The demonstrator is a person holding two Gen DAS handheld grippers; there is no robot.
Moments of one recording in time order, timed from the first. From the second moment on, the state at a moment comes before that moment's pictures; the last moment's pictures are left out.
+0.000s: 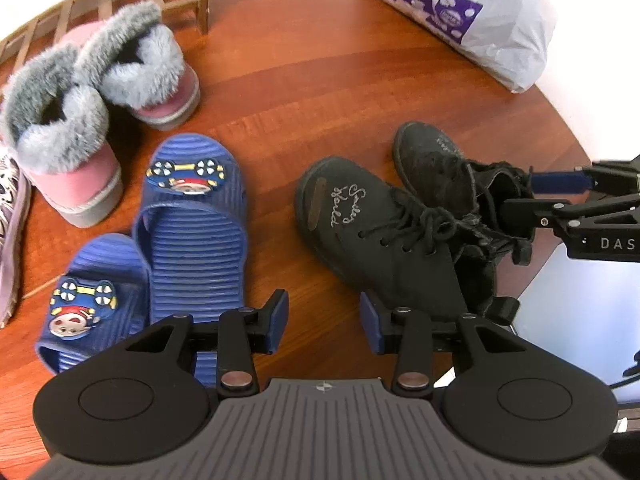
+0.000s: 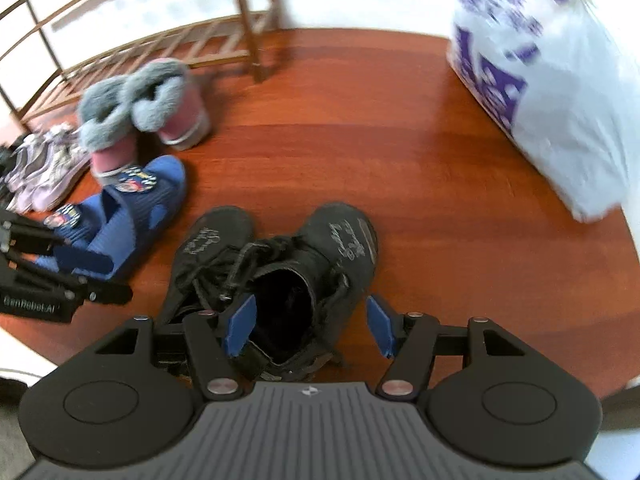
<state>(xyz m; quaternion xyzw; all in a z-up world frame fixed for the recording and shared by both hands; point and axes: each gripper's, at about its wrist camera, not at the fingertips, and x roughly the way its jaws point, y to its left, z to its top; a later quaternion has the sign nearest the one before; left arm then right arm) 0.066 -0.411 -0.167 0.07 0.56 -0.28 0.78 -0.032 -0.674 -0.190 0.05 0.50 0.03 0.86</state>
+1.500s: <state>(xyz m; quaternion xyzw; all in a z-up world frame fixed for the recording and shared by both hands) 0.083 -0.418 -0.161 0.10 0.54 -0.29 0.78 -0.041 -0.670 -0.143 0.04 0.46 0.02 0.89</state>
